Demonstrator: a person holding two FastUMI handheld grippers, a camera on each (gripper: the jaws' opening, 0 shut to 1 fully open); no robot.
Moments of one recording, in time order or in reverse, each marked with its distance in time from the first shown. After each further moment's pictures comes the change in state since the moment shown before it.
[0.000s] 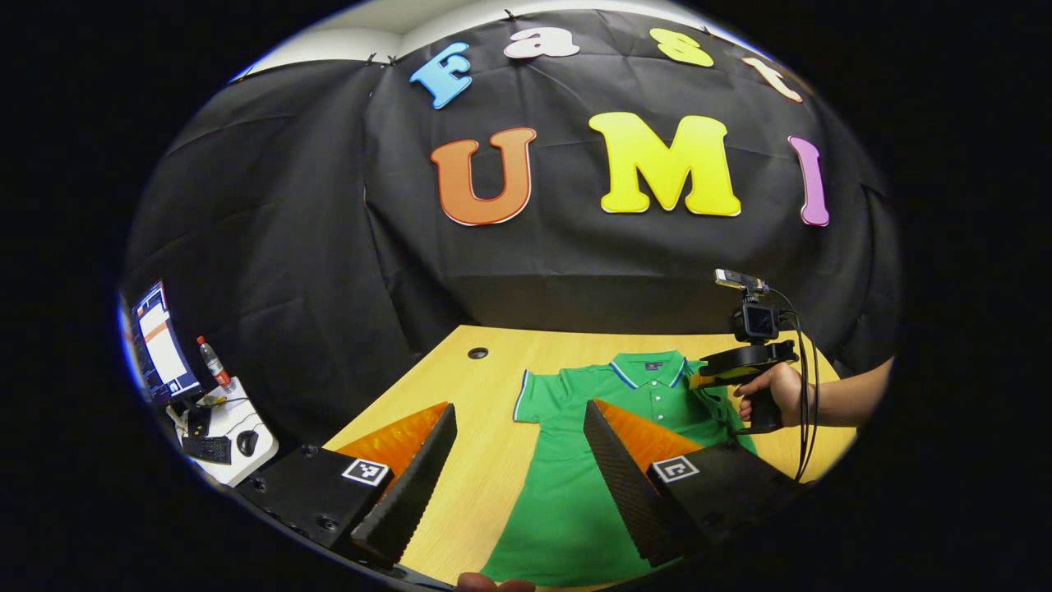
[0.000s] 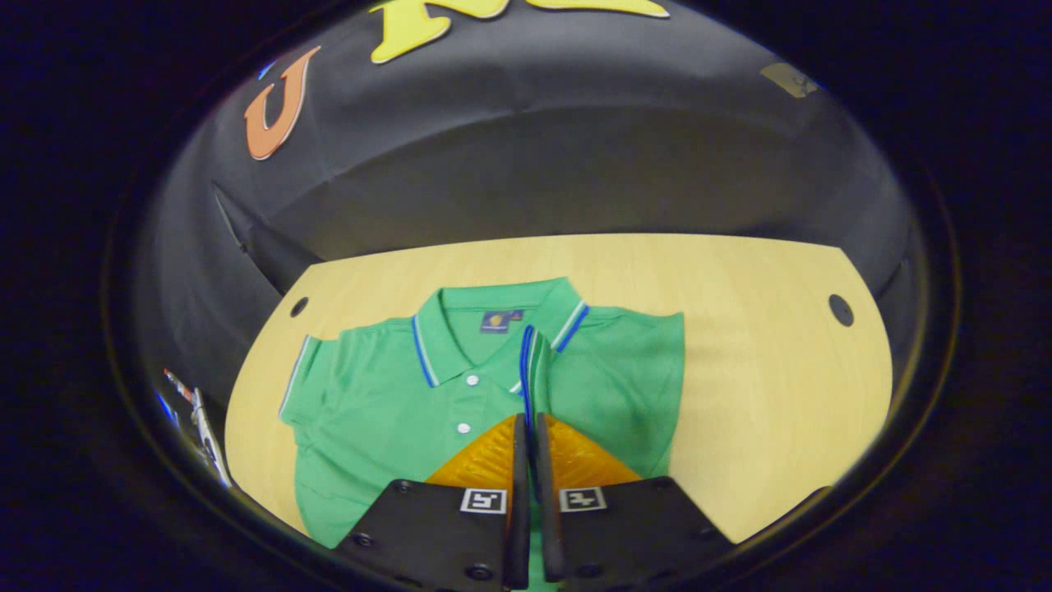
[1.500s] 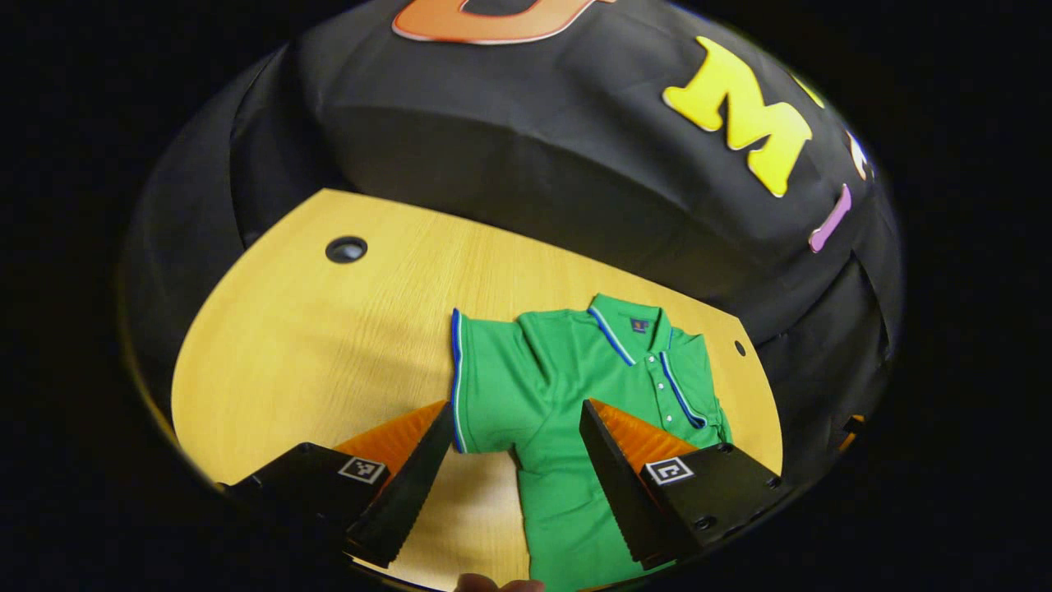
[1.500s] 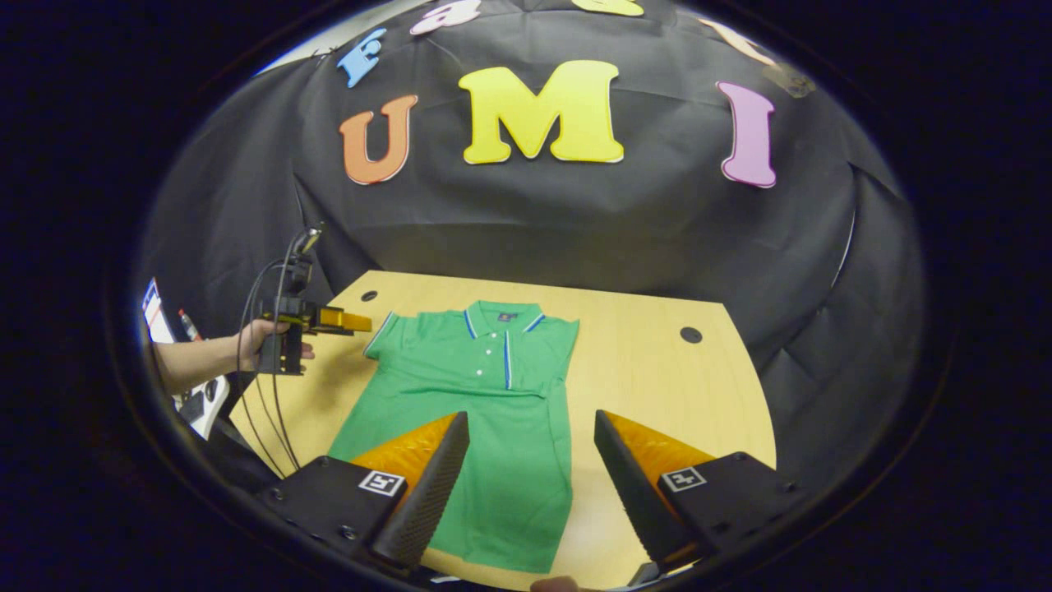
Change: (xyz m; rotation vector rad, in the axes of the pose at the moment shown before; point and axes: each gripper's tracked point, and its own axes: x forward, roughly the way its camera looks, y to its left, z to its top) left arm 0.275 -0.023 -0.102 -0.247 0.534 -0.576; right arm -0.326 -0.023 -0.080 -0.156 -0.198 -0.101
